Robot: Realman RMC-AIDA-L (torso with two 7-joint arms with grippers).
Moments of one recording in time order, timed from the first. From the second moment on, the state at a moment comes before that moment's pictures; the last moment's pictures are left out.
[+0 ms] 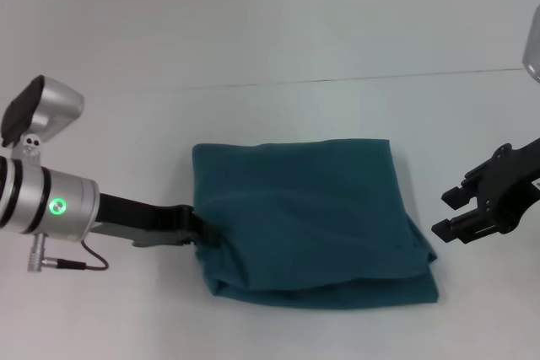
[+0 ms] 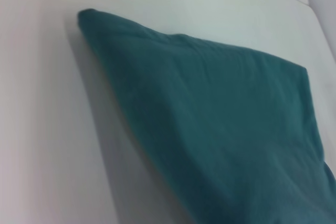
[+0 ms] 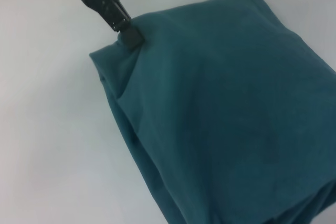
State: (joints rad) left arm -0.81 -2.05 0.78 0.55 2.35 1.36 -2.46; right arm 0.66 2.09 -0.88 -1.47 -2.60 -1.94 2.10
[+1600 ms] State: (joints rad) left arm -0.72 -2.02 0.55 0.66 2.50 1.42 -2.45; right arm 0.68 2.09 -0.88 -1.47 -2.59 -1.91 2.13
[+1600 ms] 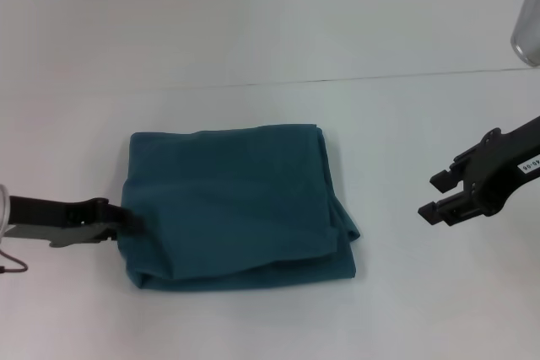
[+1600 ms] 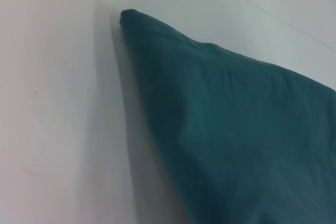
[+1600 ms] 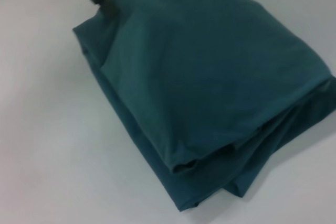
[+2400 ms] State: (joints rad) left arm -0.55 -2.01 0.39 0.85 2.32 2.04 -1.79; right arm 0.52 2.09 -0.83 -1.54 -2.29 -1.97 2.08
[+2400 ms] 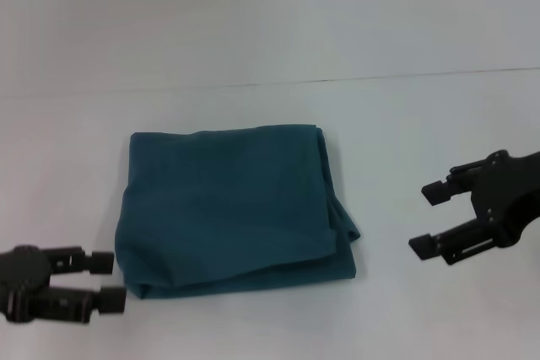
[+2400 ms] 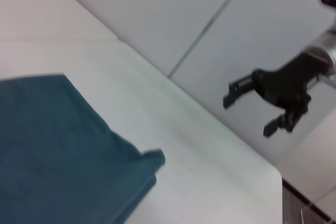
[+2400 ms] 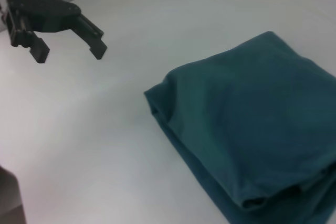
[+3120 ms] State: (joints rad) left arm -0.49 -2.03 0.40 0.85 2.28 2.06 -1.66; right arm 0.44 2.09 -0.83 -1.40 -2.20 -1.92 1.94
